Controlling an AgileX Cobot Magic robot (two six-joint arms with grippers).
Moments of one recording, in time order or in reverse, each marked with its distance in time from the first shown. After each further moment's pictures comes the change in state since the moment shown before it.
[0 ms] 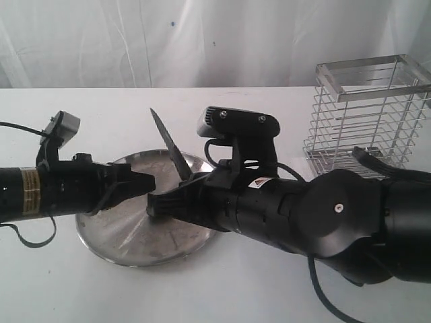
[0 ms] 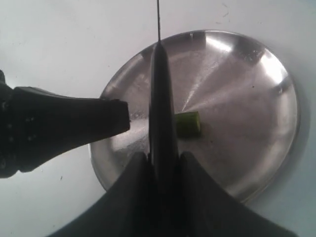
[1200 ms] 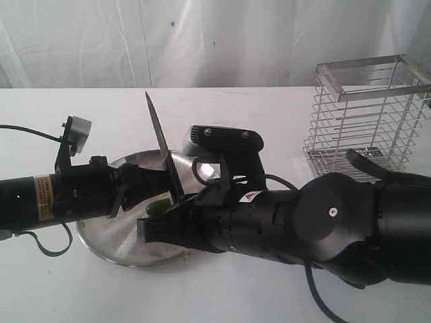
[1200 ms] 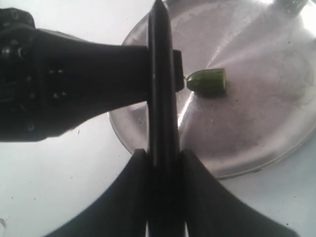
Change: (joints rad) left arm -0.043 0.085 0.014 -0.132 -0.222 0.125; right arm 0.008 0.015 0.000 -0.023 0.135 0.002
